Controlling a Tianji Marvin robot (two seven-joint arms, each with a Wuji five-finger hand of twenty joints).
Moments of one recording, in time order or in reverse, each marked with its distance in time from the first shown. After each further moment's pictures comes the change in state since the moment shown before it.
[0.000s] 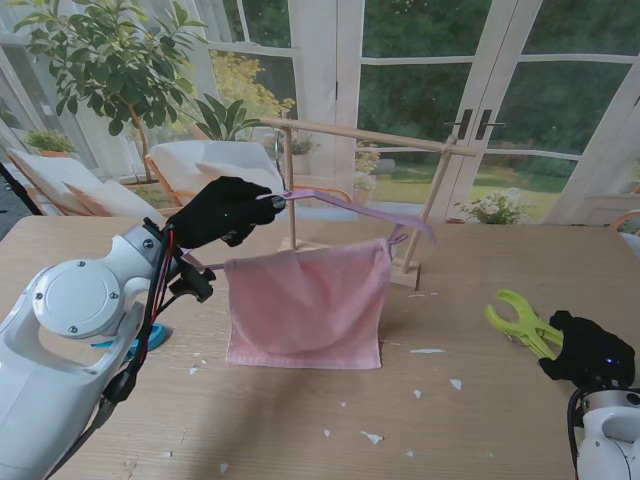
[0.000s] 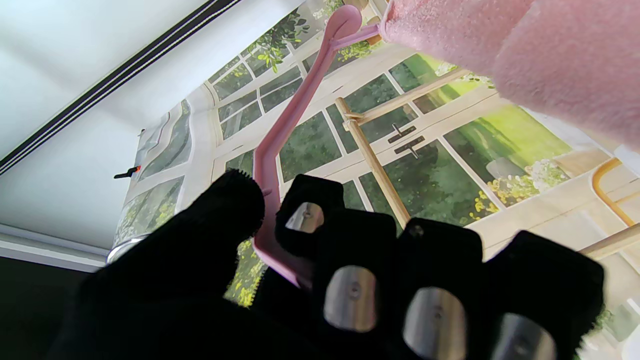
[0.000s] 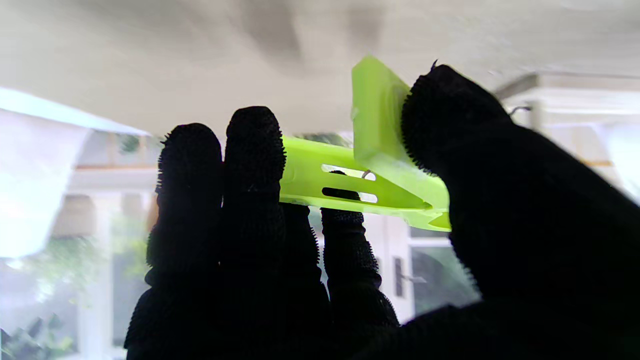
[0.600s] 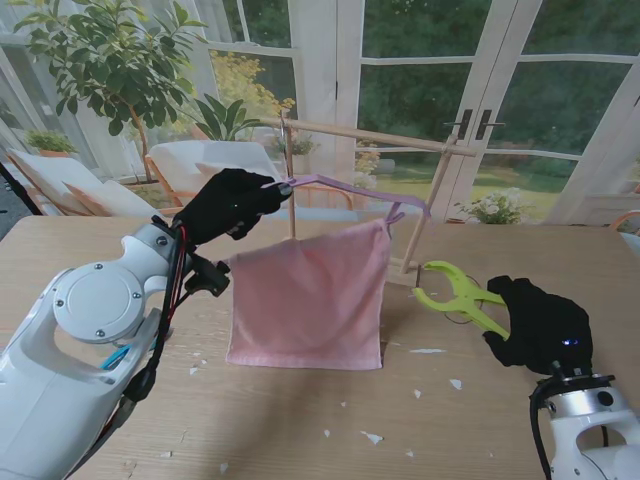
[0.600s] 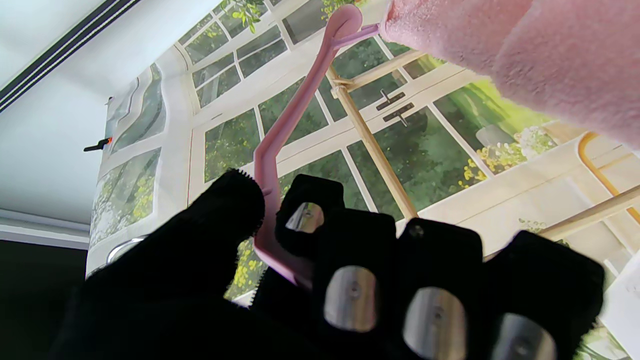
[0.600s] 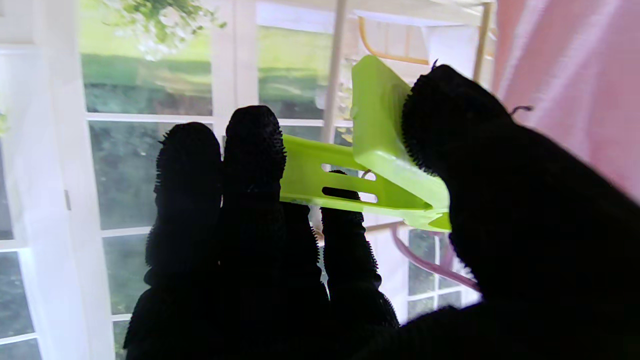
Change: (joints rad) left arm -0.003 -0.031 0.055 -0.048 0.072 0.108 0.156; right arm -0.130 -0.005 -0.063 -0.347 -0.127 -0.118 -0.095; left_hand 0.000 0.000 -0.002 0.000 0.000 0.000 0.000 0.000 0.000 0.000 0.000 0.000 0.000 0.000 0.000 0.000 0.000 0.000 0.000 0.000; right_hand 0.000 0.000 -0.002 0.000 0.002 0.000 0.012 -0.003 0.012 0.000 -0.004 0.000 0.010 0.000 0.002 0.019 0.010 0.005 0.007 0.000
